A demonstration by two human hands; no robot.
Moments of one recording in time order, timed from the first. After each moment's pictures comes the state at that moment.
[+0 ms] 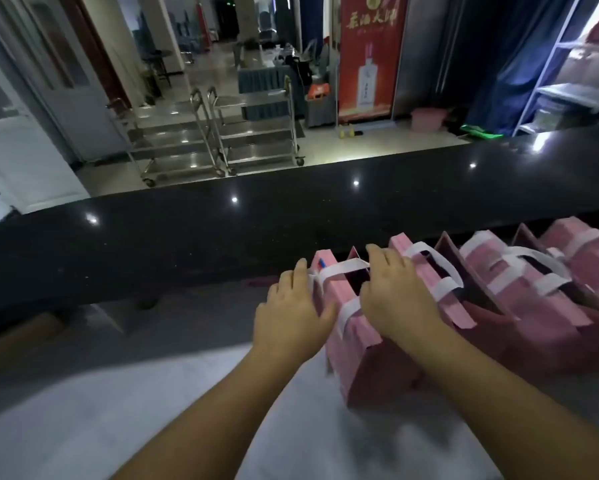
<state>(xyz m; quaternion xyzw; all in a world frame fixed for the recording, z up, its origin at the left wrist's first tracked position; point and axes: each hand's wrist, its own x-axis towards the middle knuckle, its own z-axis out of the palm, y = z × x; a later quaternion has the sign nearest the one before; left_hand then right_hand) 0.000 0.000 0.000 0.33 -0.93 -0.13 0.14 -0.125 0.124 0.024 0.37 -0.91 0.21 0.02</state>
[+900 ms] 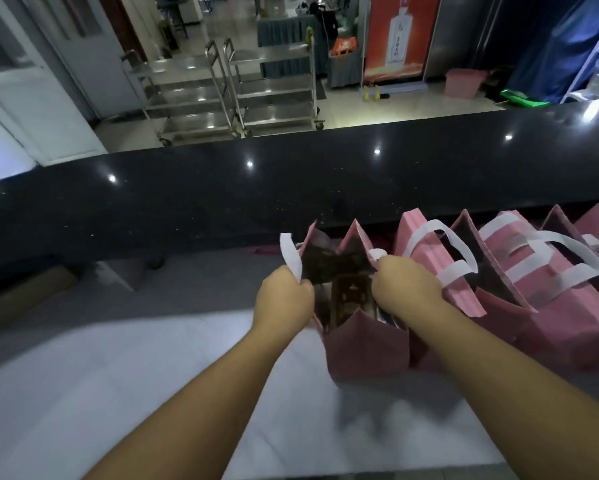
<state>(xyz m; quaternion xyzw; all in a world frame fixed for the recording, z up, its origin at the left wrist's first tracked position) -0.005 -0.001 -0.015 0.50 -0.77 -0.38 0.11 -0.165 0.108 -0.013 0.29 -0.95 0.07 -0.13</state>
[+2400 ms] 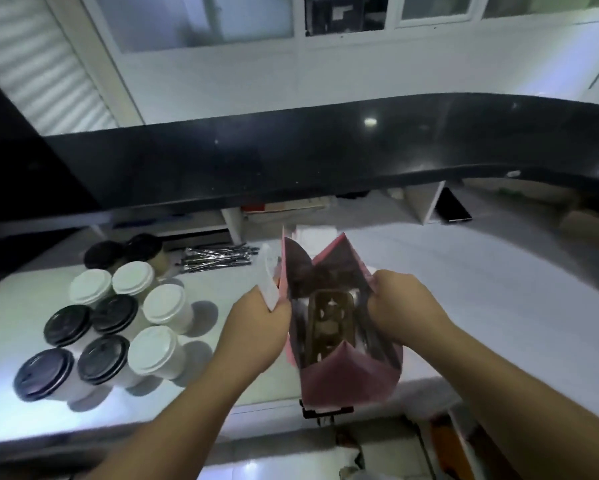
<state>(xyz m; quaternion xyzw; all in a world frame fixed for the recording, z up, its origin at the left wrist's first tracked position) 0.760 0.201 -0.006 0.86 -0.27 -0.21 0.37 0.619 0.017 -0.011 0.88 -0.42 -0.01 -0.21</state>
